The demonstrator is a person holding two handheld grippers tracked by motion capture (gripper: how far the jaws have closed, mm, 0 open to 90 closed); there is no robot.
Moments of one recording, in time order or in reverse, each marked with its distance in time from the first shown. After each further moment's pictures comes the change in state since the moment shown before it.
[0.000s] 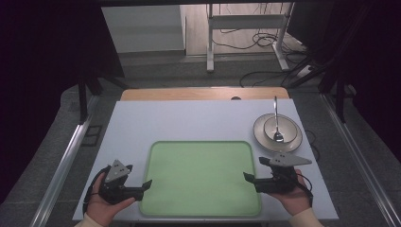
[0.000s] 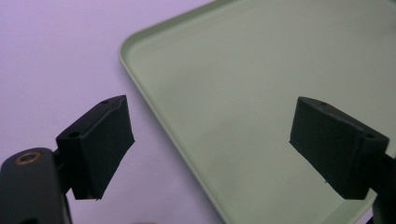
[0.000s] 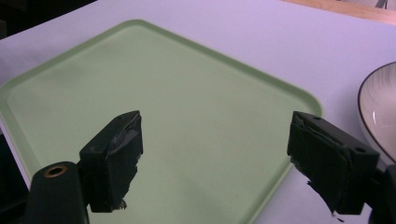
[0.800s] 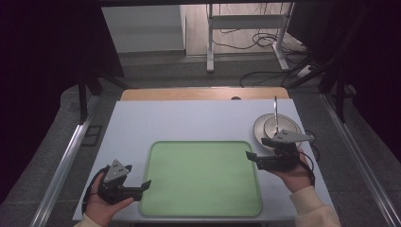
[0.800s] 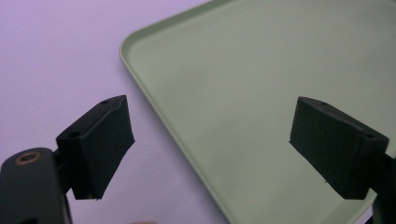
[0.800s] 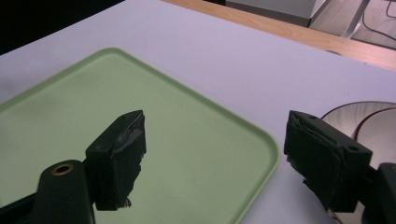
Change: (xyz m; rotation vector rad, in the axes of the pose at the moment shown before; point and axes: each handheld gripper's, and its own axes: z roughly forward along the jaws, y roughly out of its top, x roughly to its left) left arm 0.002 -0.001 -0.001 0.000 -0.005 0.002; right arm -0.029 0.046 0.004 -0.016 -0.041 0.000
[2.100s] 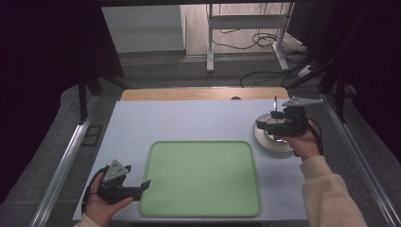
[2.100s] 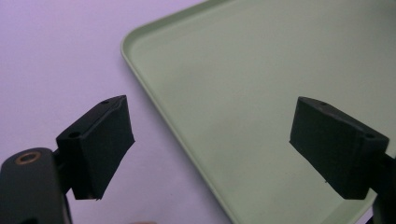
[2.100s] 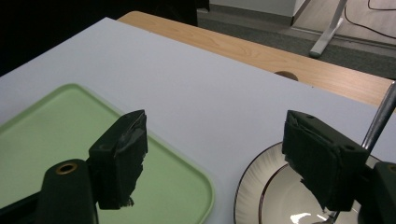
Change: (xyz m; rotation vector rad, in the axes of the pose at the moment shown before) left arm 0.002 -0.001 0.000 0.004 -0.002 -0.011; right arm -0.075 0.055 0.012 0.007 -0.020 0.075
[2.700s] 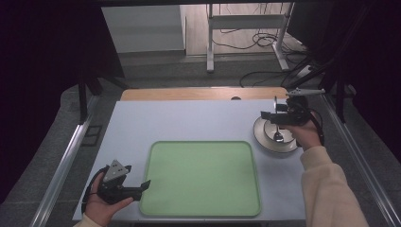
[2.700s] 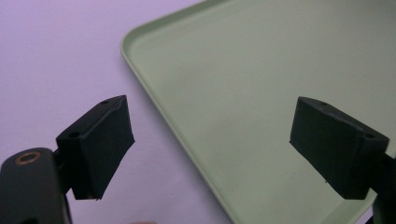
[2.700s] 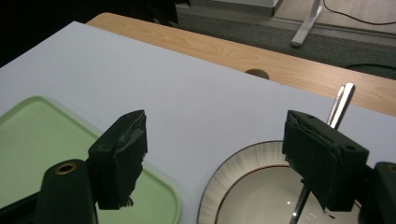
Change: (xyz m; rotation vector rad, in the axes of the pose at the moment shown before) left arm 0.001 0.000 0.001 0.003 -0.003 -0.002; right arm -0.033 0.013 0.013 0.028 -0.064 0.053
